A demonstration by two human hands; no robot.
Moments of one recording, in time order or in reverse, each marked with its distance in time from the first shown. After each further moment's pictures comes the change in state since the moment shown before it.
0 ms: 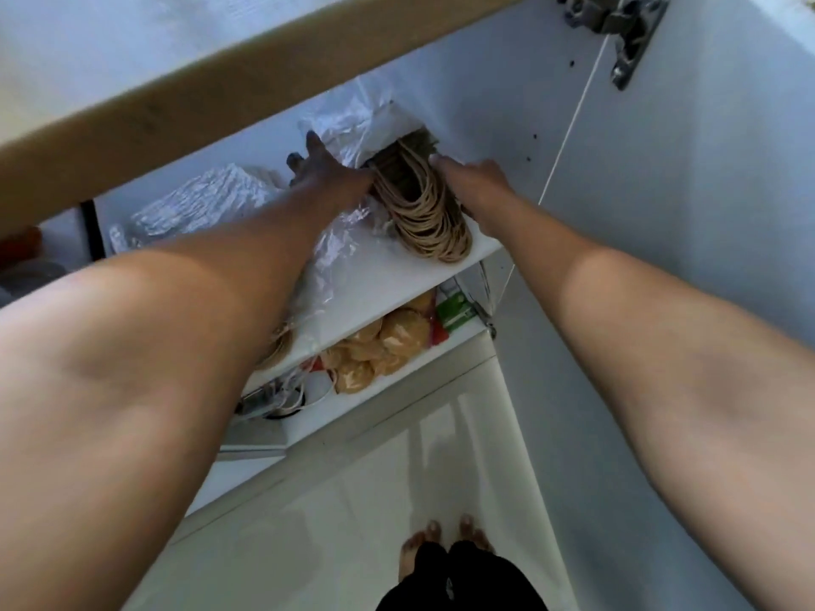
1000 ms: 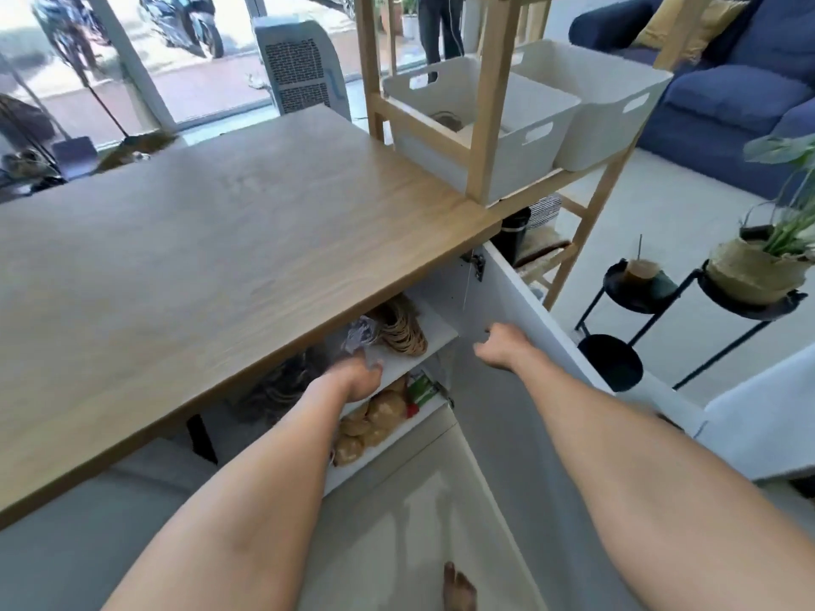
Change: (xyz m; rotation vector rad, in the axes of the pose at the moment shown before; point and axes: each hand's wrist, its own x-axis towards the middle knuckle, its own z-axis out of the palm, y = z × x) left_hand -0.208 -0.004 -0.121 0.526 -0.480 0.286; right_hand -0.236 -0.075 -0.114 -0.877 0.017 0.098
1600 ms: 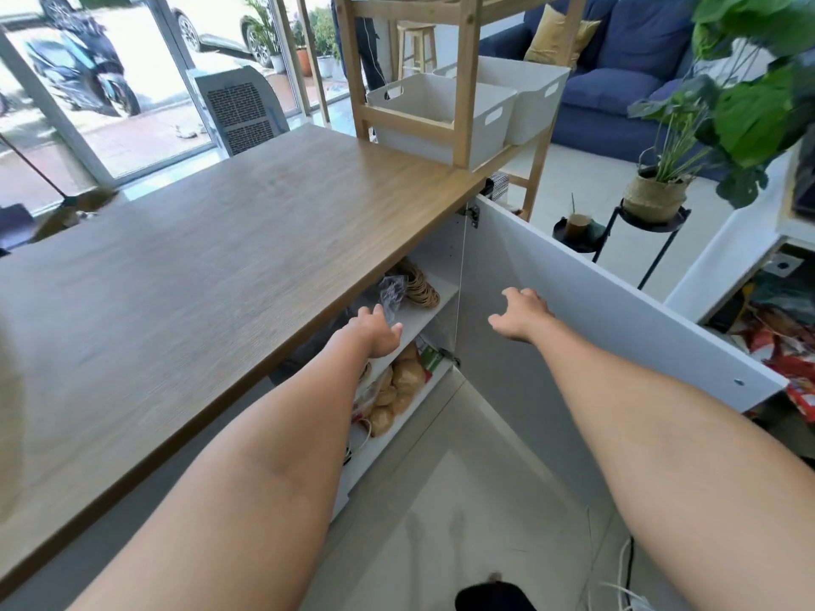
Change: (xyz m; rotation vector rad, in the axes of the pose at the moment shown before) left_hand -0.141 -0.107 -0.011 0.210 0.052 0.228; right_hand -0.206 -0.054 0.084 0.051 0.251 0.176
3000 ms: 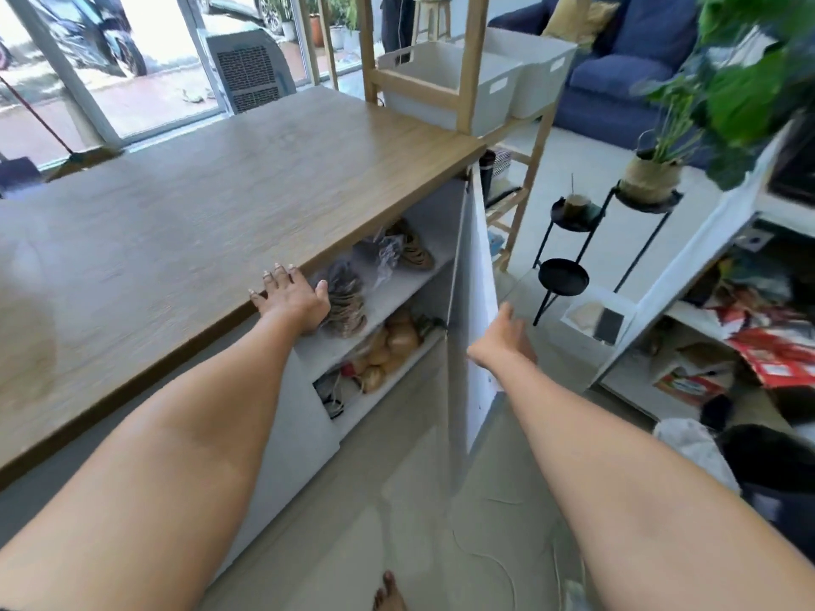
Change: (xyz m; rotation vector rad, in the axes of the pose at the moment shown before) left_hand -0.064 -0.083 0.025 -0.042 0.297 -0.301; right_hand -0.125 0.000 0.064 0.158 0.050 0.275
